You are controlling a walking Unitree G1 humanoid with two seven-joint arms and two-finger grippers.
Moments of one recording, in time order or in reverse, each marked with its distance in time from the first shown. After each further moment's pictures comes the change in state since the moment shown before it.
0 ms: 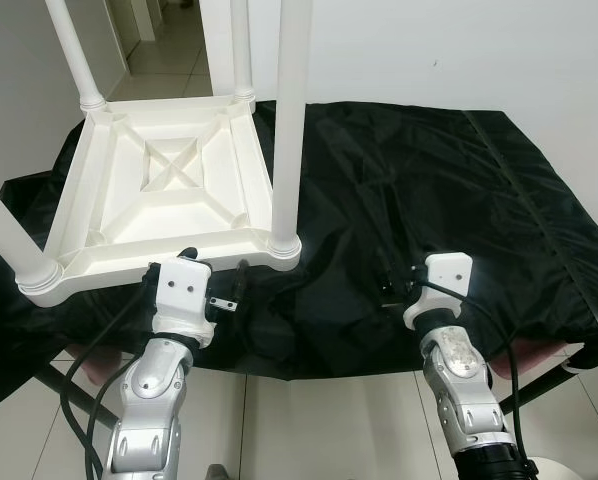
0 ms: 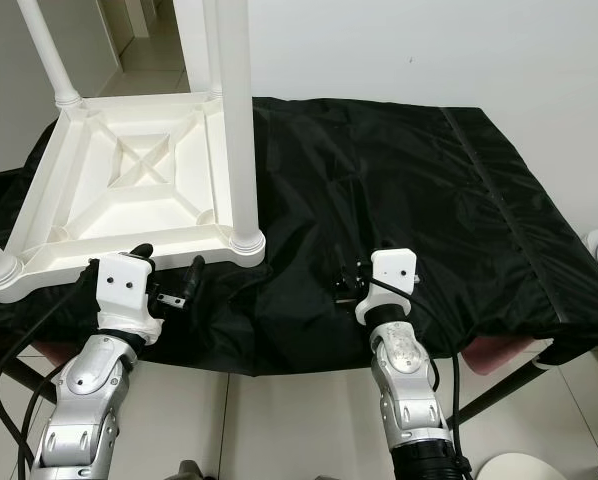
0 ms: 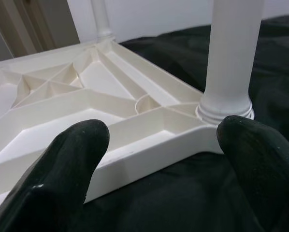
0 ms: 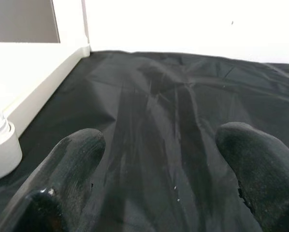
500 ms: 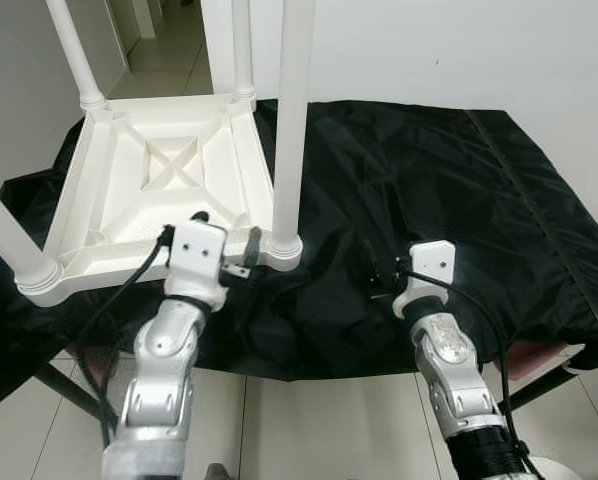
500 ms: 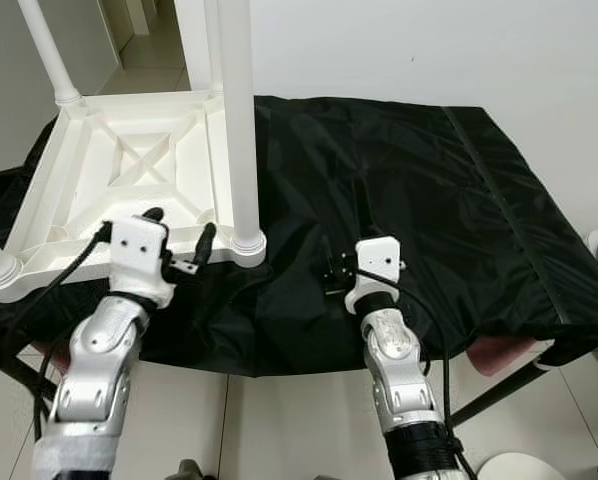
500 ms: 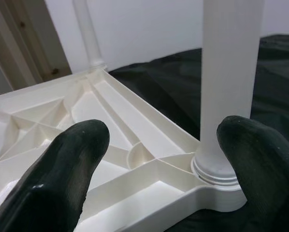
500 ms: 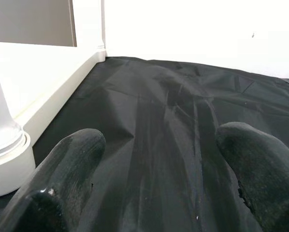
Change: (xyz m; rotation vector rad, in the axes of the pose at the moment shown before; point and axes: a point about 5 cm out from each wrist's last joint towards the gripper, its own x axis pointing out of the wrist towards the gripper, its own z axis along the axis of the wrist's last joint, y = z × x) left arm 0.039 -0.010 0.027 0.020 -0.071 -0.044; right arm 0.015 0.010 0.007 -0.023 -0.033 0.065
